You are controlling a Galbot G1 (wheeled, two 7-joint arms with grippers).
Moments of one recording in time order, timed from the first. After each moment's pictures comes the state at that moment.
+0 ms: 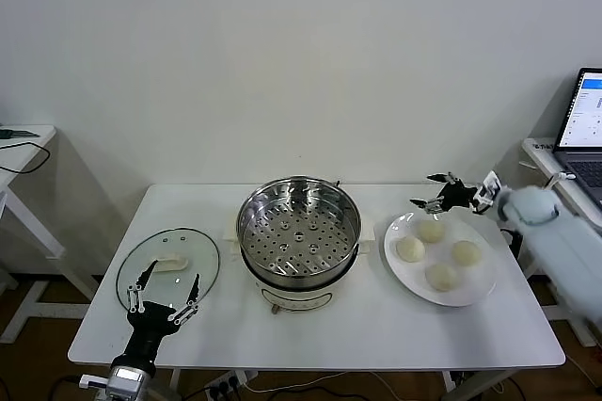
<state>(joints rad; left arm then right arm) 1.72 -1.32 -0.63 -2.15 0.16 -0.03 0.02 -0.11 0.82 -0.33 0.80 0.14 0.03 -0.97</state>
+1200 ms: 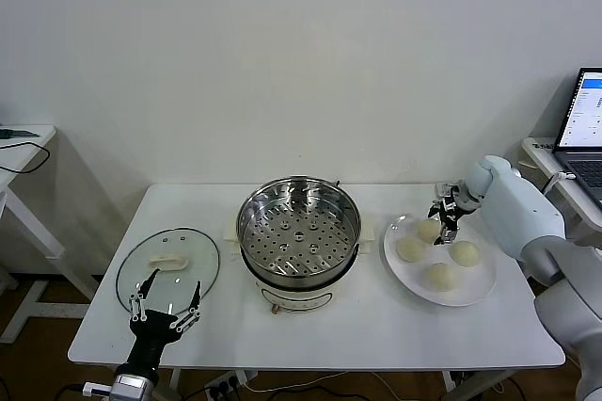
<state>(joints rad) 1.74 -1.33 -0.62 -2.13 0.16 -0.03 0.00 0.05 1.10 -0.42 0.37 -0.46 0.16 -1.08</state>
